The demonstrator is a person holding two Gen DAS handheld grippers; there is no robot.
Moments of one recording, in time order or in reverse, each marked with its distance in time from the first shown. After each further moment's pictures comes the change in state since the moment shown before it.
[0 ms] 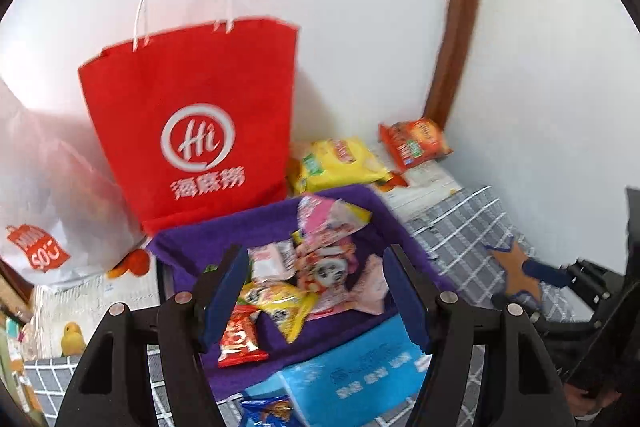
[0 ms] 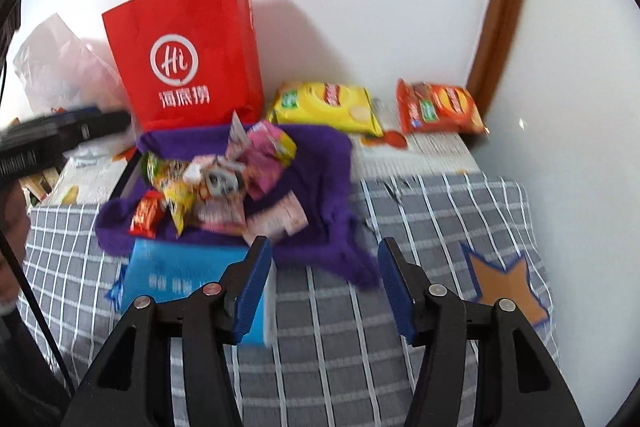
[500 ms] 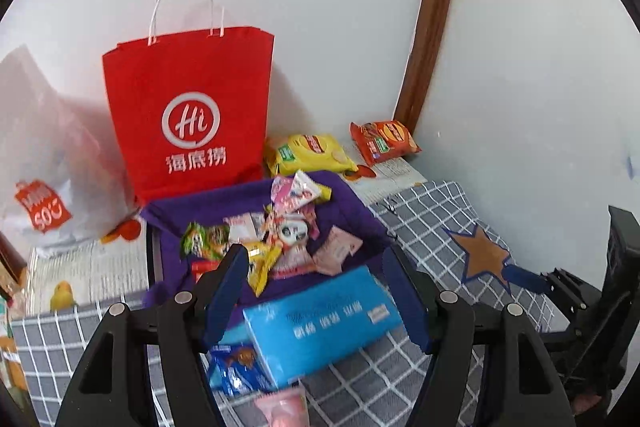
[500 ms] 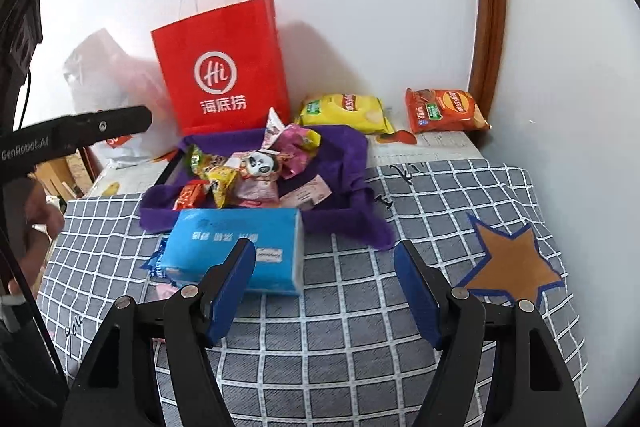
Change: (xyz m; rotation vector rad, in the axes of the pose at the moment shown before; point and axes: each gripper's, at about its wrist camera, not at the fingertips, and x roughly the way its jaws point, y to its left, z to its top) left arm -0.052 -0.023 -0.053 -0.033 -0.019 -0.041; right arm -0.050 0.001 -0.061 0.030 -0.137 0.124
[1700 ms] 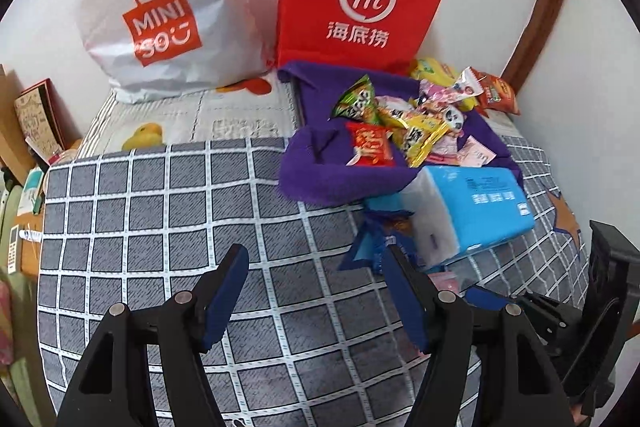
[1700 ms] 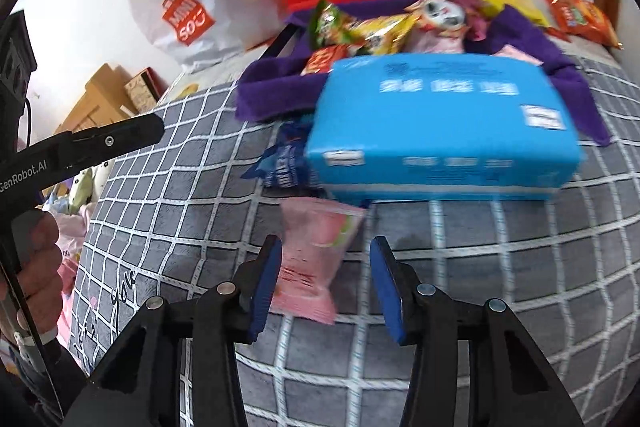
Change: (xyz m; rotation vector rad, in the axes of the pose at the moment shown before) left arm -0.004 0.129 -0.113 -0.250 0.198 0.204; right arm 0.112 0.140 -0.070 -0.004 0.317 0.311
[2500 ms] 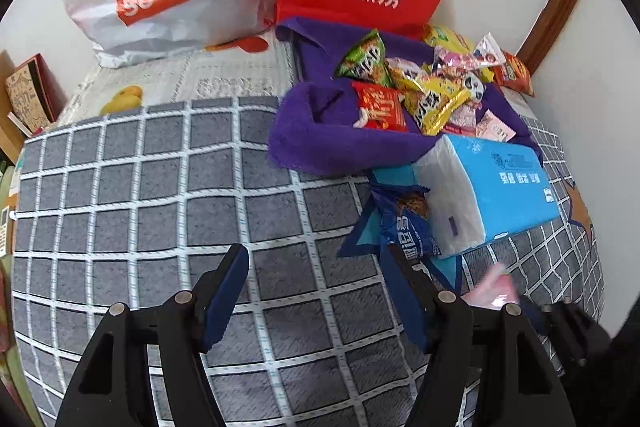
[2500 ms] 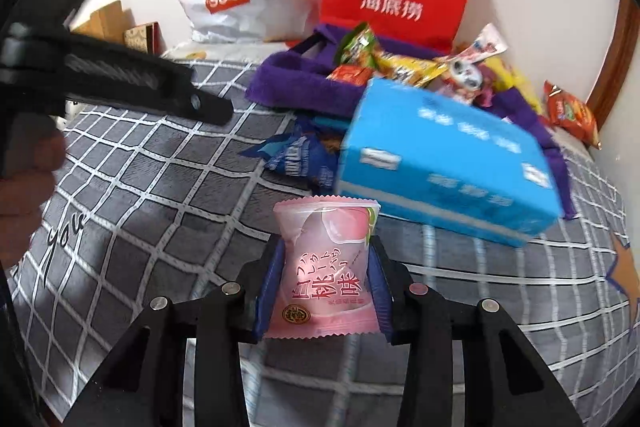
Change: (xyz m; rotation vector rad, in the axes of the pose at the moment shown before) left arm 0.043 -0.009 -0.006 -0.023 0.106 0.002; right arm -0.018 0.021 -0.032 -0.282 -0.143 -0.234
